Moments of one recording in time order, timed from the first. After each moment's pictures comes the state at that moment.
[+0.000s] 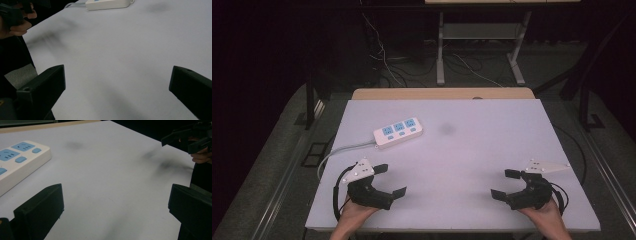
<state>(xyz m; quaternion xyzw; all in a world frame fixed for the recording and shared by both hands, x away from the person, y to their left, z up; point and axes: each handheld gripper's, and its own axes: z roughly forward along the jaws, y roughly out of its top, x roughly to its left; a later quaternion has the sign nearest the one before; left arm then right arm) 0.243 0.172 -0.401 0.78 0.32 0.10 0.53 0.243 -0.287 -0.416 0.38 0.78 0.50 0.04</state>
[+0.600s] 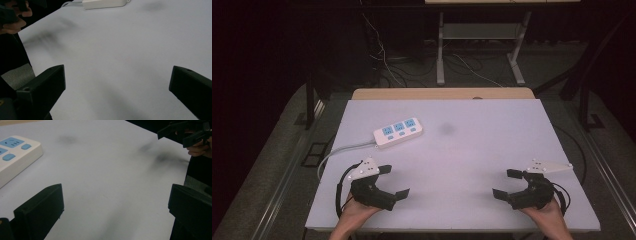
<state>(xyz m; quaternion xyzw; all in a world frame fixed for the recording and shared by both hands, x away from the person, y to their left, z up) 0.245 0.163 -0.395 0.80 0.31 0.08 0.51 0.243 -0.292 -0.416 0.39 0.78 0.49 0.05</state>
